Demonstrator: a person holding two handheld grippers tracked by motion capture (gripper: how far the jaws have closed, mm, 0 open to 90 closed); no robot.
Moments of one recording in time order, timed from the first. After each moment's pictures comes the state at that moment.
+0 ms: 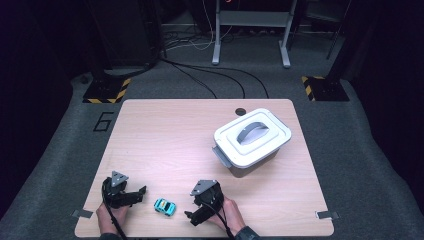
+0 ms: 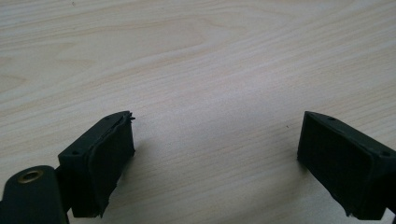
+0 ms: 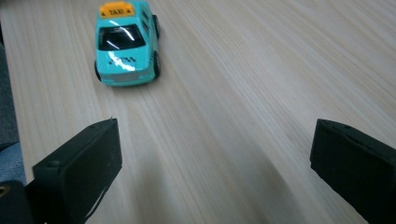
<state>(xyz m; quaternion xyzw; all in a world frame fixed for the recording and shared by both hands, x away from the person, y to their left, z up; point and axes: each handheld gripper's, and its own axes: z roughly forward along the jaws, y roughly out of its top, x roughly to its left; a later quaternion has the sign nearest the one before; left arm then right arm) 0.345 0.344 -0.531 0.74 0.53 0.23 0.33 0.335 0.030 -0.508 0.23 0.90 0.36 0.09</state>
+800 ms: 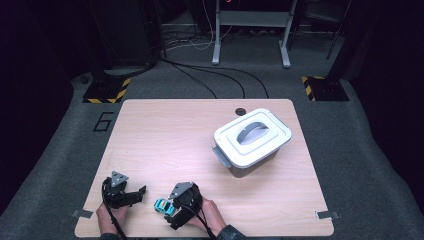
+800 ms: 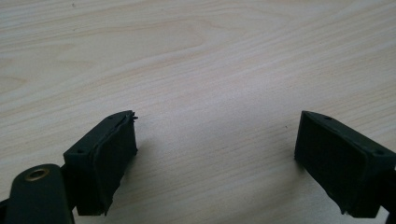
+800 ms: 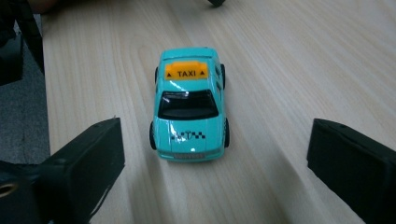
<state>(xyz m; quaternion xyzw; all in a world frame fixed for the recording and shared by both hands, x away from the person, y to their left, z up) 0.344 0.344 -0.531 0.74 0.53 0.24 0.33 0.334 0.086 -0.516 0.18 0.91 0.37 0.06</state>
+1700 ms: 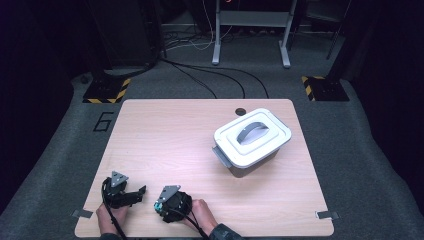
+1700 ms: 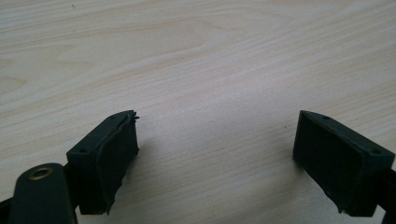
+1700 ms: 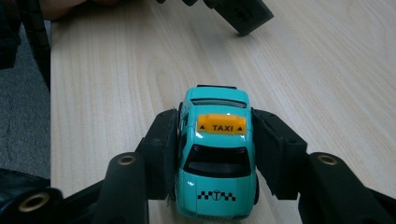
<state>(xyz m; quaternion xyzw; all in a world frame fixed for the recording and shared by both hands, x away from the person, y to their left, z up) 0.344 0.344 -0.531 0.74 0.53 0.24 0.33 0.329 0.114 -0.516 0.14 0.91 0.37 0.08</state>
